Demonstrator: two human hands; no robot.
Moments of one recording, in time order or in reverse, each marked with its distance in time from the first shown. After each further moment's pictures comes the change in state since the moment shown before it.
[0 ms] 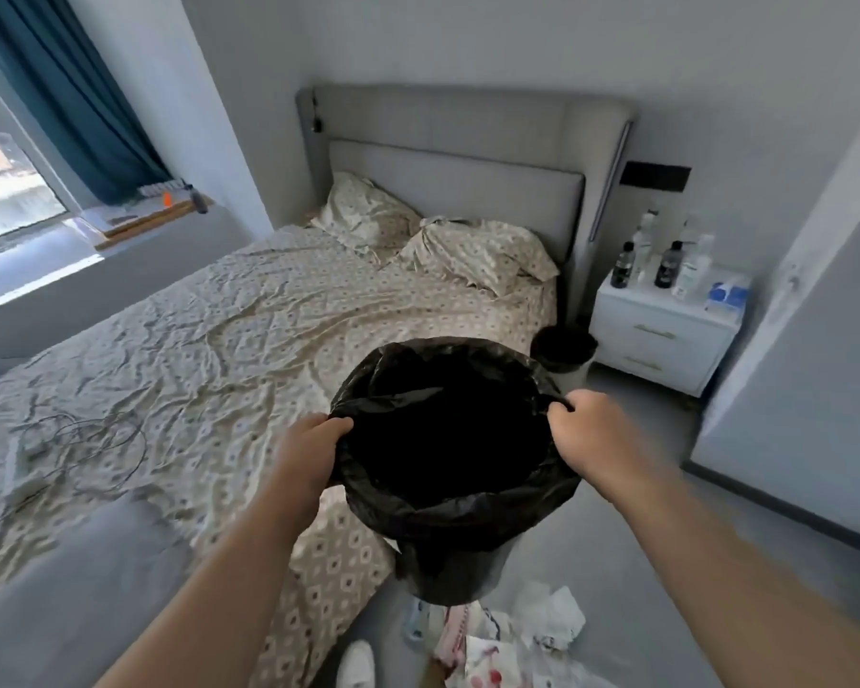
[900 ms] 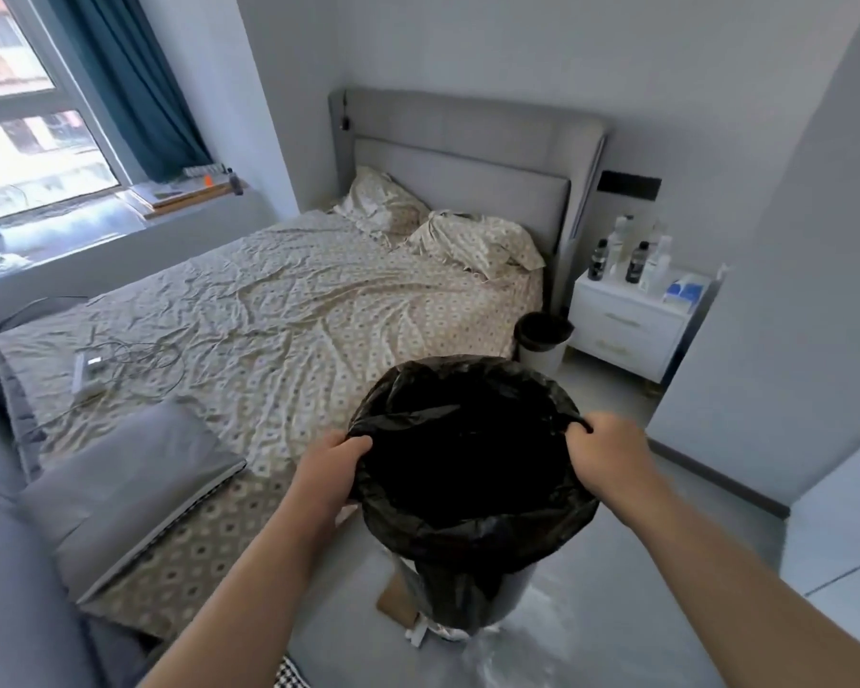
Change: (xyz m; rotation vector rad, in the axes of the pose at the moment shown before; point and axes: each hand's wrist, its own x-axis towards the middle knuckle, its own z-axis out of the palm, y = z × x) left_hand -0.281 -0.087 0.010 -0.002 -0.023 -0.050; right_hand -0.234 0.105 -0.118 -0.031 -0.019 -0.040
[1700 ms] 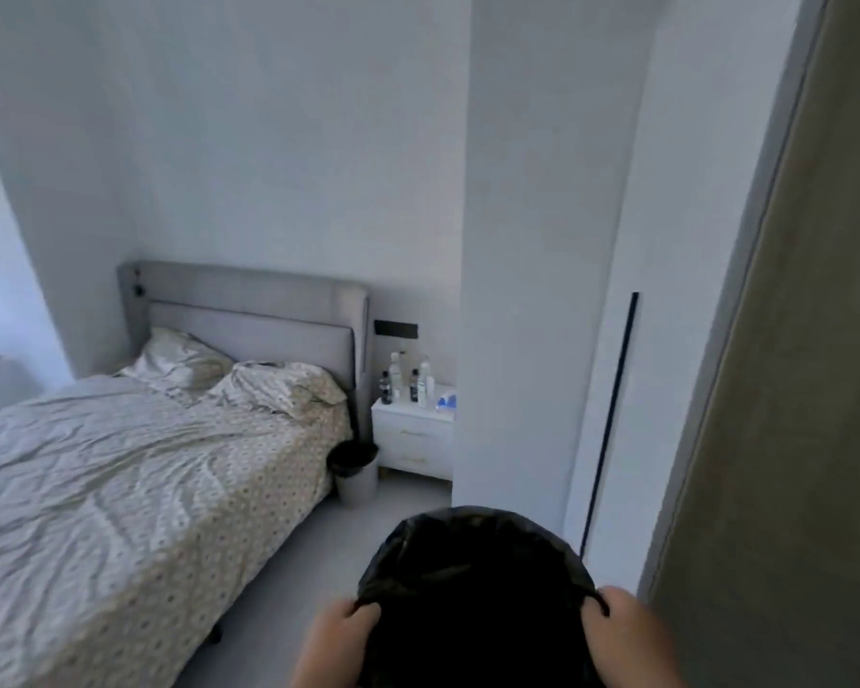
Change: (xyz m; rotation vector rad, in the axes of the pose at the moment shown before) left_hand -0.230 -0.025 0.218 0.292 -0.452 0.142; right_hand -0.232 0.196 -0.255 0.053 0.189 0.470
